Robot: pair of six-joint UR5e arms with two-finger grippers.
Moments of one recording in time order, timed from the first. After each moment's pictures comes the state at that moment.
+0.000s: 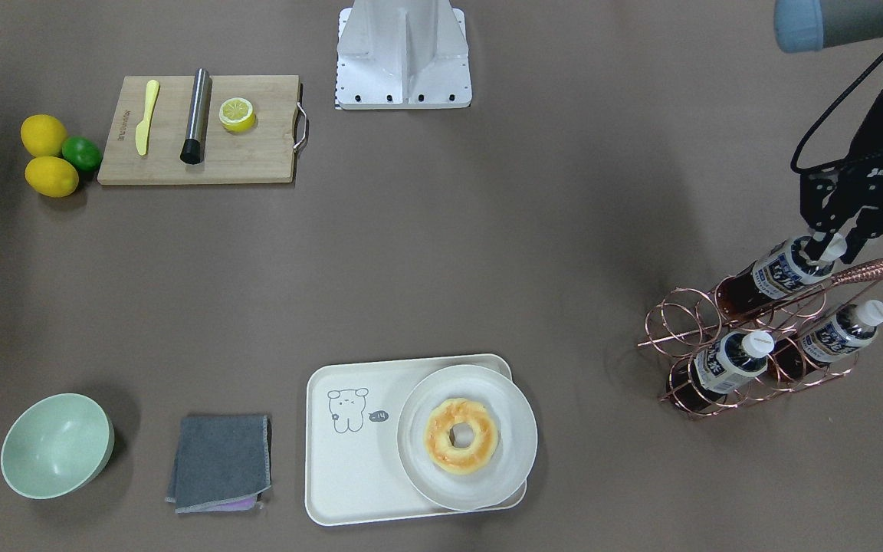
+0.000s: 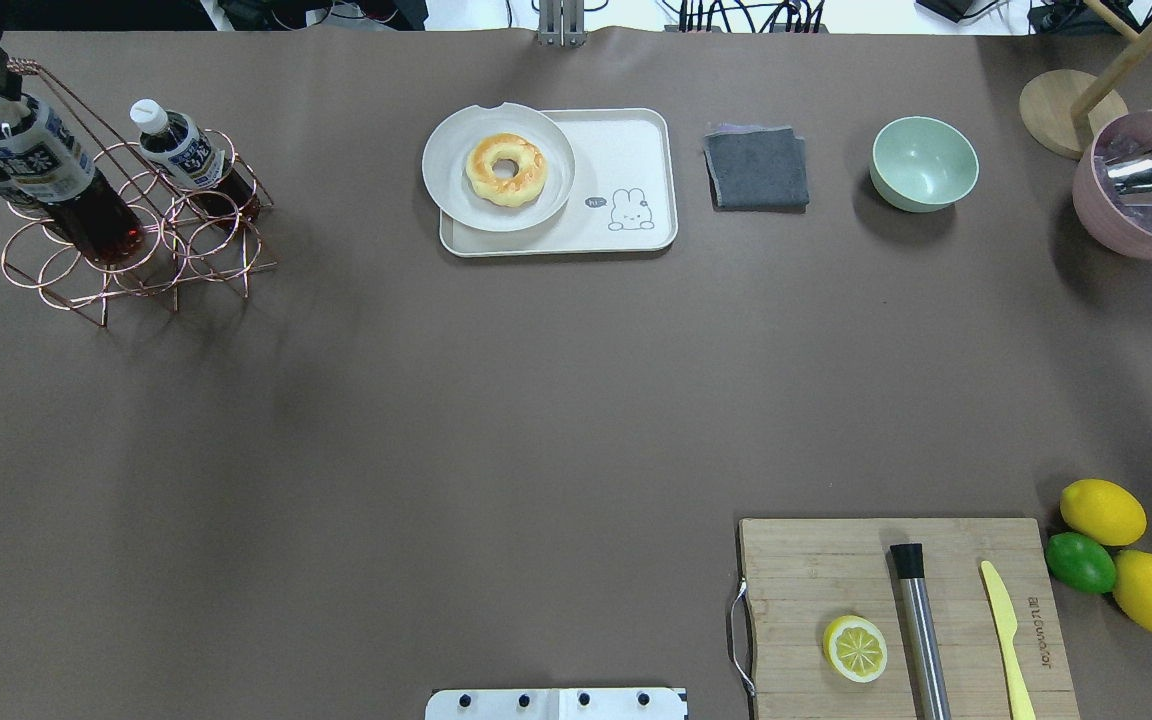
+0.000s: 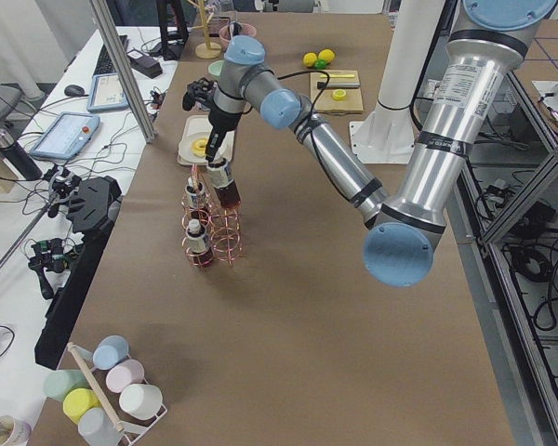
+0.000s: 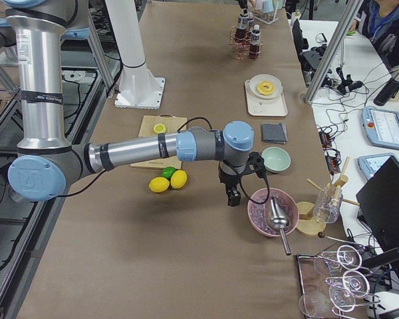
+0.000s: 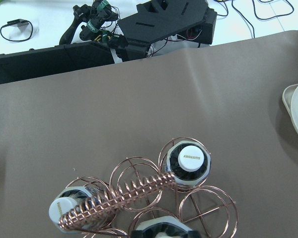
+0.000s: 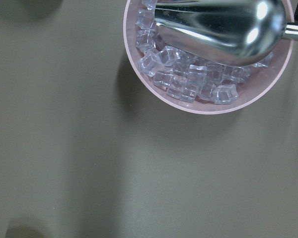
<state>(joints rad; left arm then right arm) -1.21 -1.88 -2.07 -1.51 -2.05 -0.58 1.49 -1.58 1.79 -1.70 2.31 -0.18</state>
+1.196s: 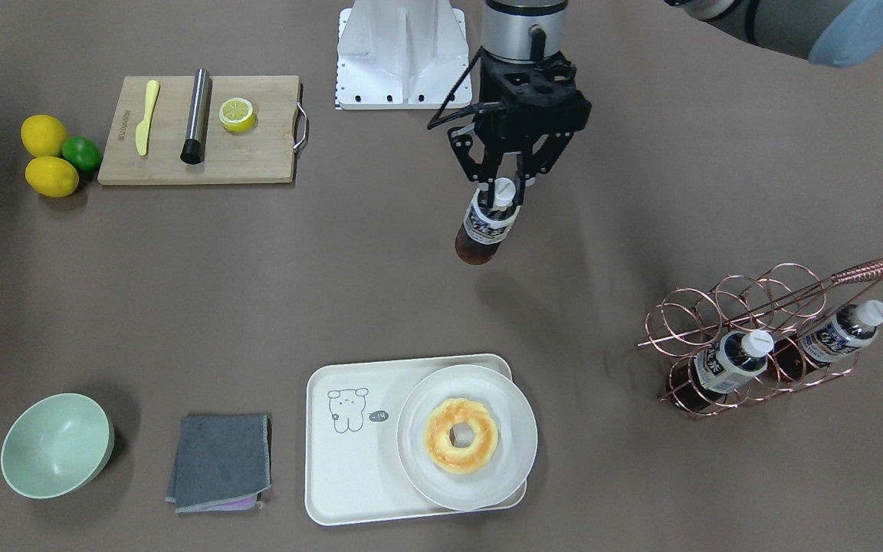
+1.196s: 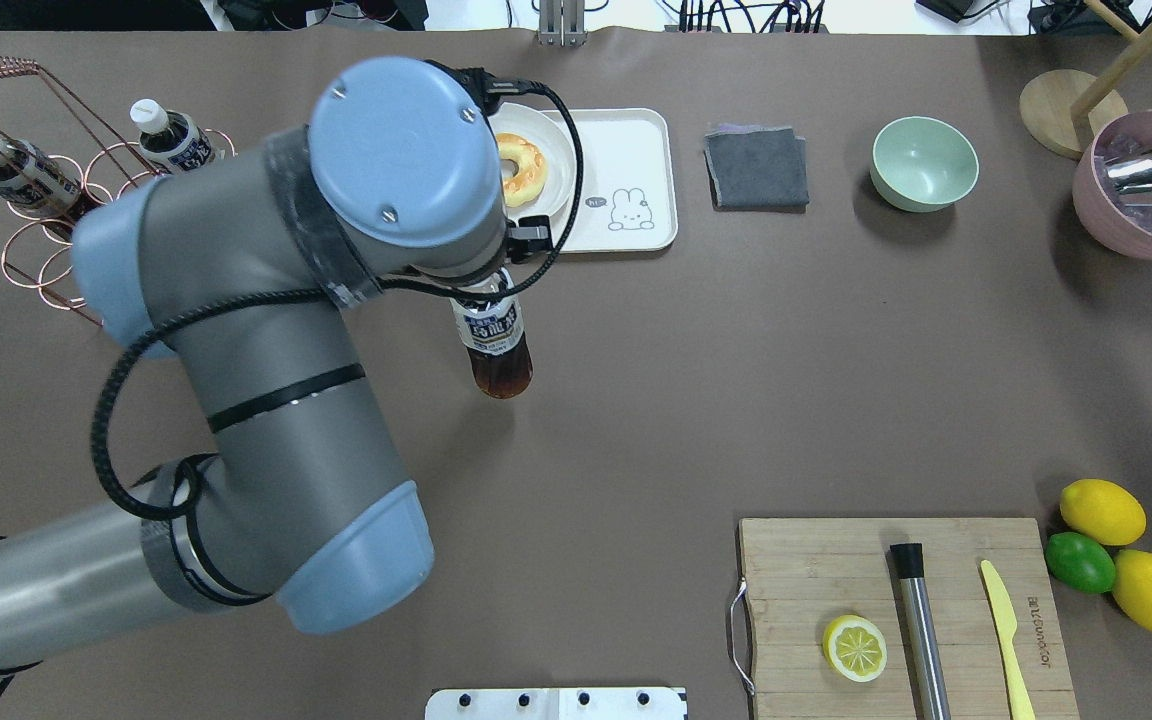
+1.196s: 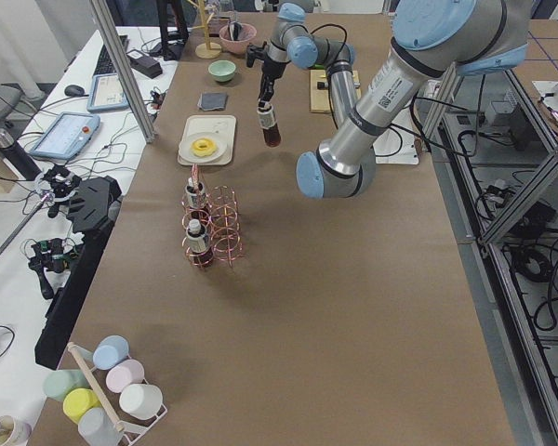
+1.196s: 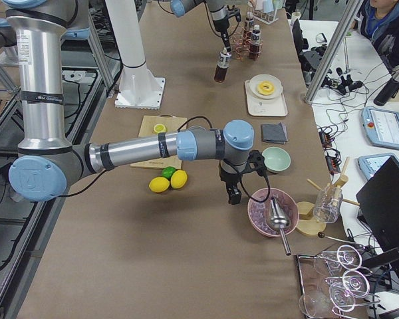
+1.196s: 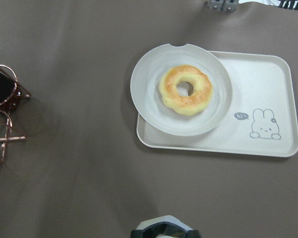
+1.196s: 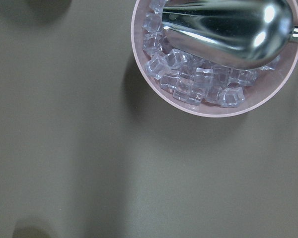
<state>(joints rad) -0.57 -2.44 -1.89 -1.21 -1.61 -1.31 1.49 -1.58 1.80 -1.70 2.33 -0.18</state>
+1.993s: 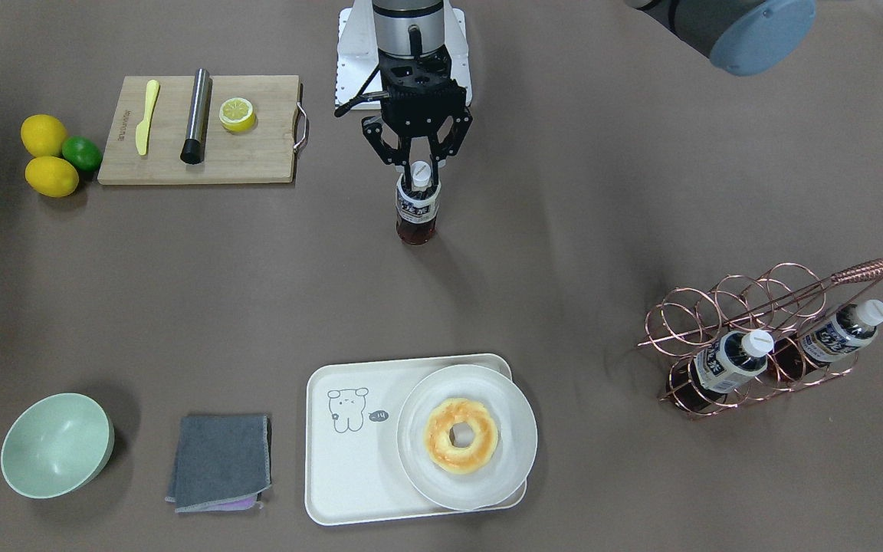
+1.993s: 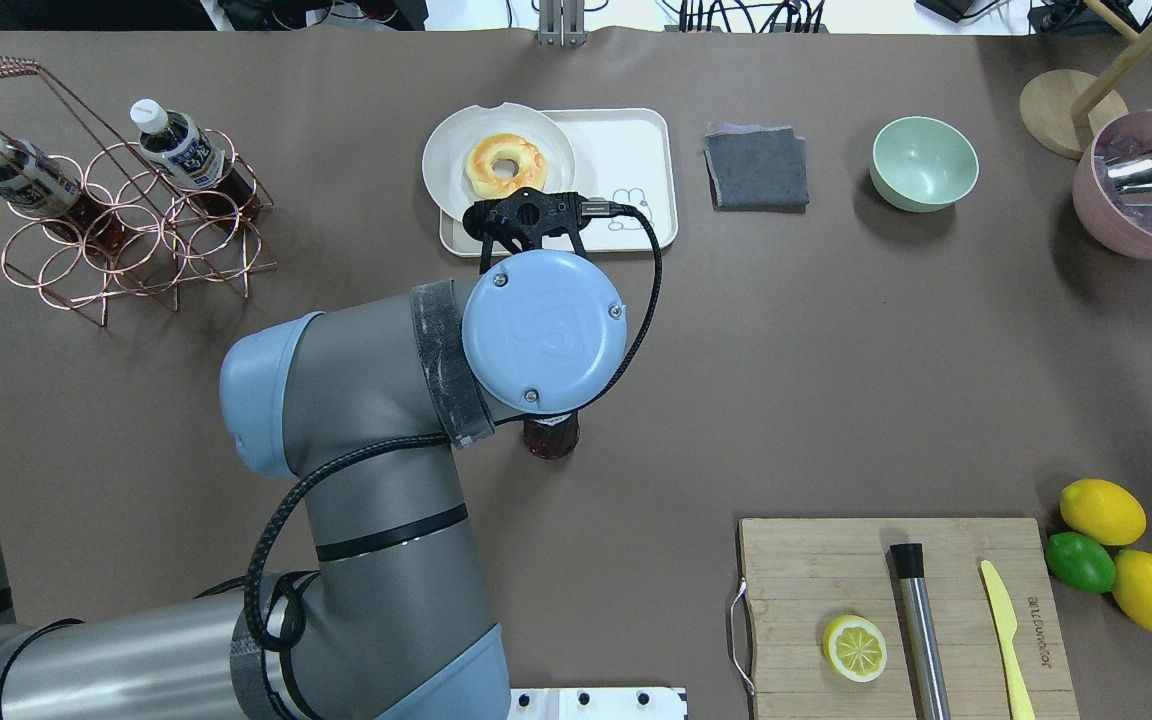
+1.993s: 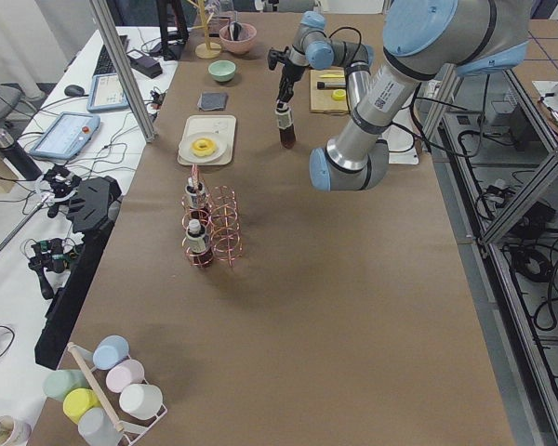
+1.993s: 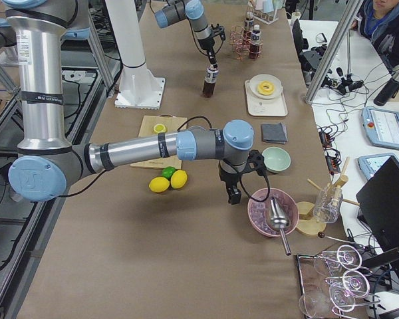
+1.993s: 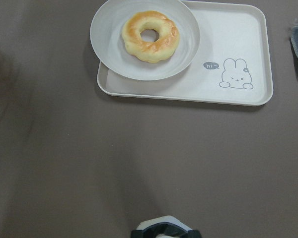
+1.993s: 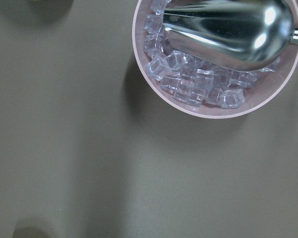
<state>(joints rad) -0.40 -2.48 -1.83 -1.21 -1.47 -1.42 1.49 -1.58 1.80 -1.70 2.33 -0.18</state>
